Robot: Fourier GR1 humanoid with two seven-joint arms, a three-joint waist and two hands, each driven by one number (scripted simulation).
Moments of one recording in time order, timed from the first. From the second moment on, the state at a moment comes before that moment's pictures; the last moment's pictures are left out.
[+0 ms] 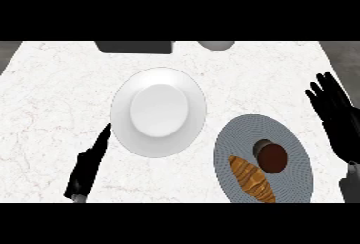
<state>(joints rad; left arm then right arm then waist) 0.01 0.33 -0.35 -1.38 0.12 0.26 0.05 -0.12 -0.40 -0.03 -1.63 -0.45 -0.06 0.15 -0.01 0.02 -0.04</state>
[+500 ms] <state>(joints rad) -0.14 0.37 -0.27 -1.51 0.13 0.24 -0.02 -0.24 -0.54 0.20 -1.86 0.00 0.07 -0.12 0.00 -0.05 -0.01</state>
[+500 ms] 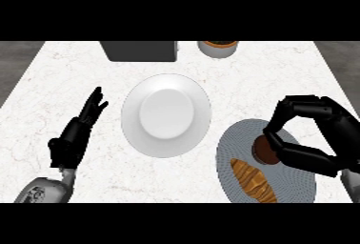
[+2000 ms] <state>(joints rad) -0.22 0.48 -0.08 -1.61 0.23 0.12 0.05 0.58 -0.49 0.27 -2.00 0.91 -0.43 -0.42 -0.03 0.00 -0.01</state>
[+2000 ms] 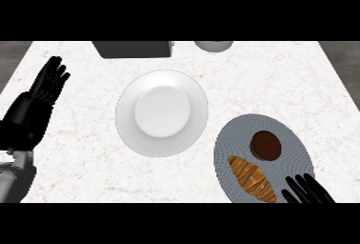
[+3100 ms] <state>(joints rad) -0.27 0.40 -0.03 -1.57 0.16 0.06 0.07 0.28 -0.25 0.29 -1.90 1.38 -0.04 0.11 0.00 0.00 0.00</state>
